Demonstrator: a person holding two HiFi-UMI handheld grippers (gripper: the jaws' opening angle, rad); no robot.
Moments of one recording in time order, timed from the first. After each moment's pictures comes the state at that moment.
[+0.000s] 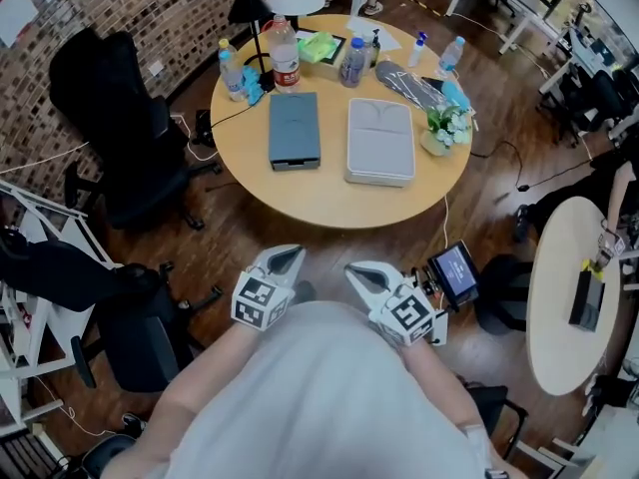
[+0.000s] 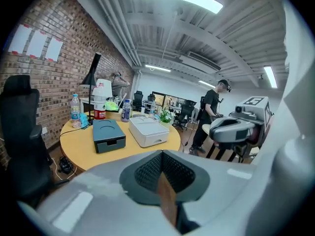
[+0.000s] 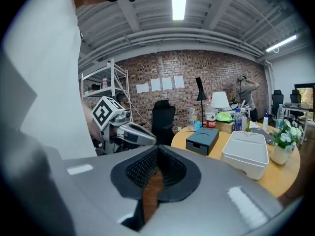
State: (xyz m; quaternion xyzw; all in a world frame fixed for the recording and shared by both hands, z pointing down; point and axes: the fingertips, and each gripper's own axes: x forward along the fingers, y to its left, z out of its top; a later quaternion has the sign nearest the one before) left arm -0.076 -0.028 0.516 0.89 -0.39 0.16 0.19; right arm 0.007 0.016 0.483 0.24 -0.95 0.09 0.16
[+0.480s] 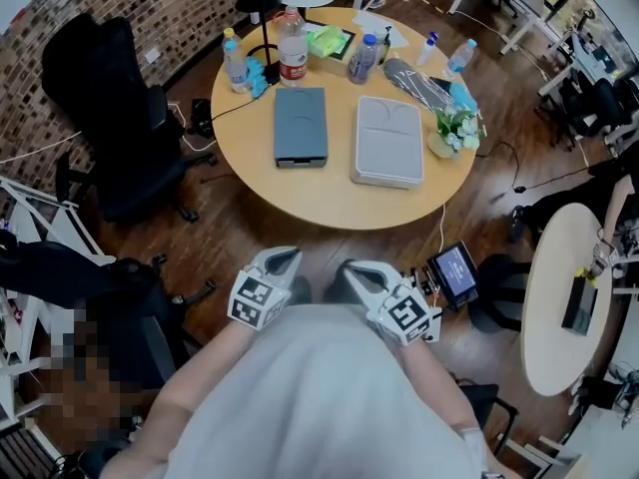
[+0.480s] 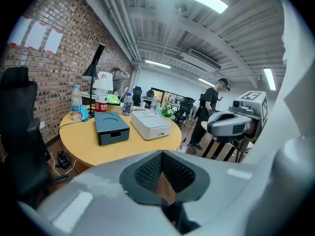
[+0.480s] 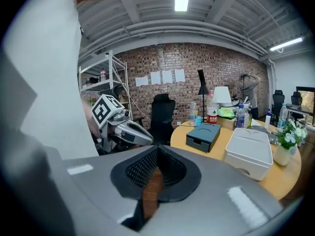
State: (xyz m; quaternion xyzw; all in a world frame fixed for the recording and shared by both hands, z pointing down) left arm -0.100 -0.035 0.543 0.89 -0.37 0.17 0.21; right arm -0.014 -0.001 0.501 0.24 -0.95 0.09 0.19
